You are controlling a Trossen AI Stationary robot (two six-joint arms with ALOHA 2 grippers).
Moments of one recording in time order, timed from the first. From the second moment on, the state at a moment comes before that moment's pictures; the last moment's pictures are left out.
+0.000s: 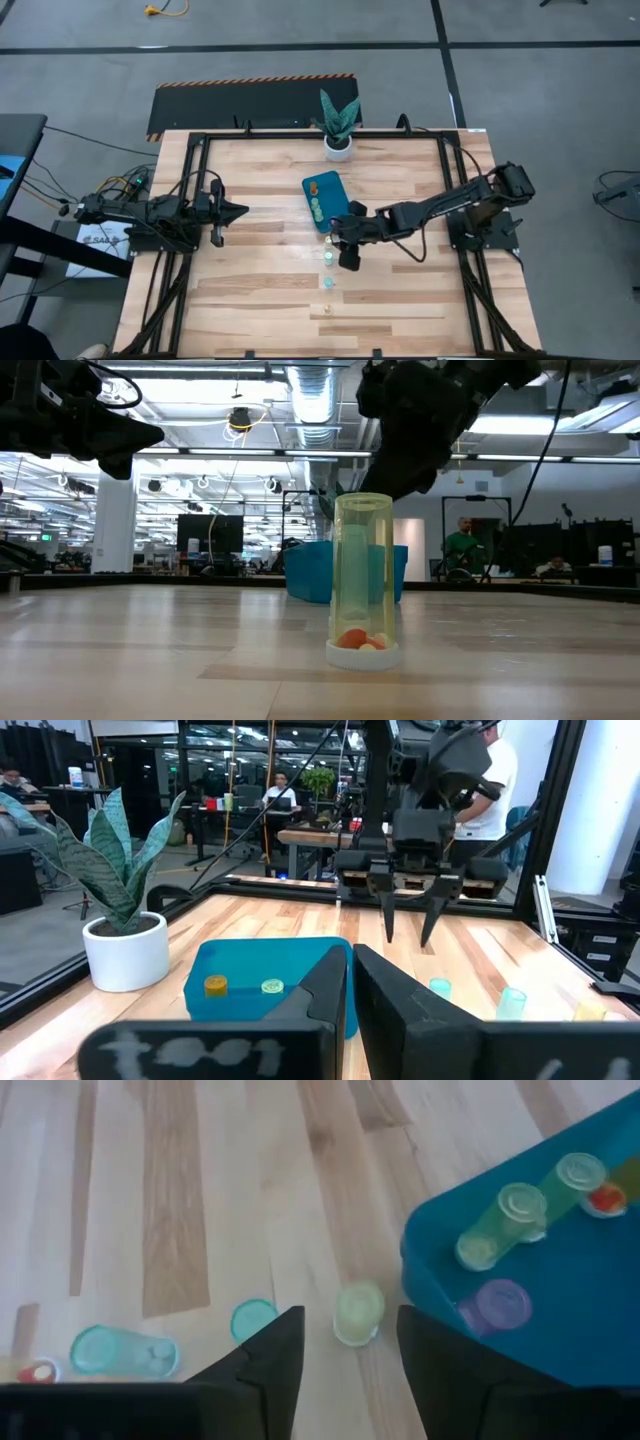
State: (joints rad) left arm -0.15 0.01 0.01 0.07 -0.27 -0.05; right arm 0.21 1.66 1.04 -0.25 0.18 0.30
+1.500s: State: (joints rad) left arm -0.15 0.01 0.01 0.07 -0.27 -0.05; right arm 0.13 1.74 1.04 -0.18 0.08 0.29
